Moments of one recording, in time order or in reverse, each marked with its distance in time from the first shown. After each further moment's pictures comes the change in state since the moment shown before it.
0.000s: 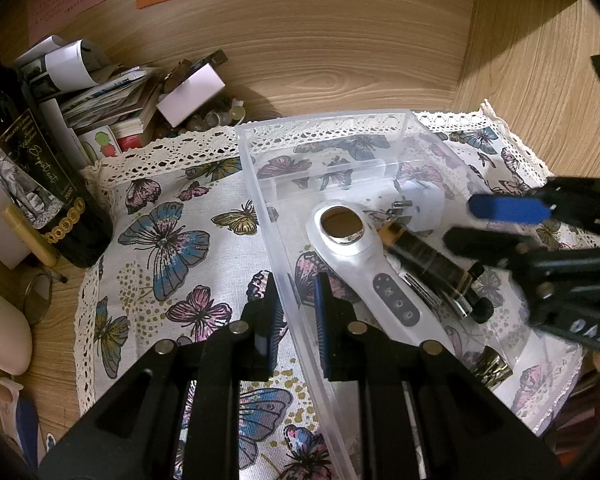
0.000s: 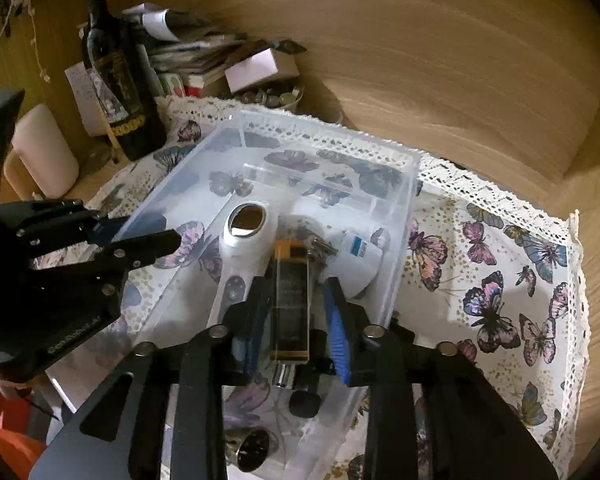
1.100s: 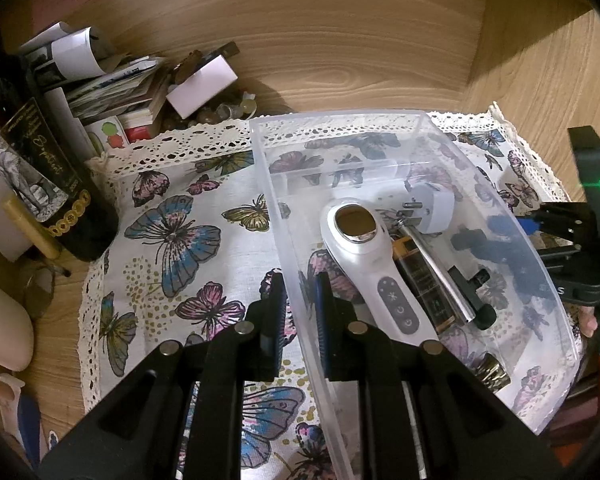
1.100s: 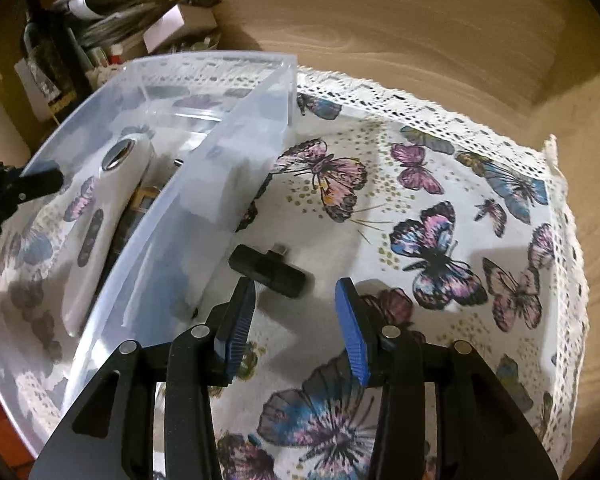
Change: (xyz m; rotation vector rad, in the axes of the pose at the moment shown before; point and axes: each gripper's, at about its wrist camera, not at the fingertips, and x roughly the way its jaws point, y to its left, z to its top) left arm 0.001 0.011 0.004 -0.027 0.024 -0.002; right arm 0.039 -0.070 -0.033 0.043 0.144 -0.044
